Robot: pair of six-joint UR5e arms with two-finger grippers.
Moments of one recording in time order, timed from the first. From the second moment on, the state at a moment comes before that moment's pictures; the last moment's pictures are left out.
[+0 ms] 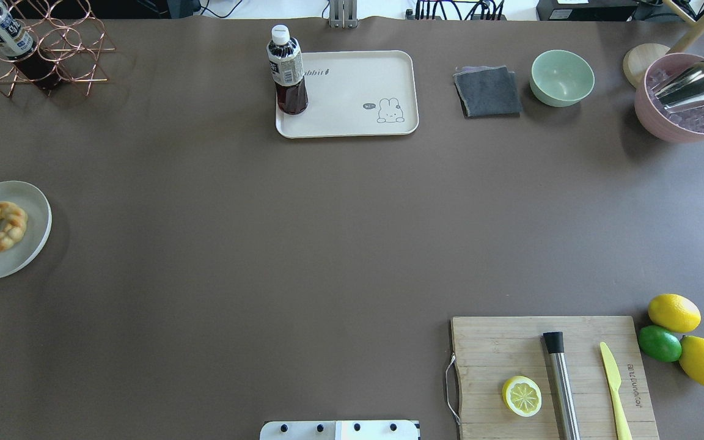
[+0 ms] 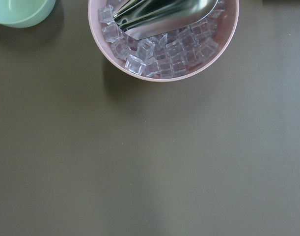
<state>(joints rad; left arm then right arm) -1.20 -1.62 -1.33 -2.22 -2.46 -0.48 1.48 -1.63 1.88 -1.62 2.36 0.23</state>
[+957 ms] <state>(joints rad) -1.06 -1.81 -1.61 -2.22 -2.52 -1.39 1.46 -1.62 1.92 -1.59 2.36 0.23</state>
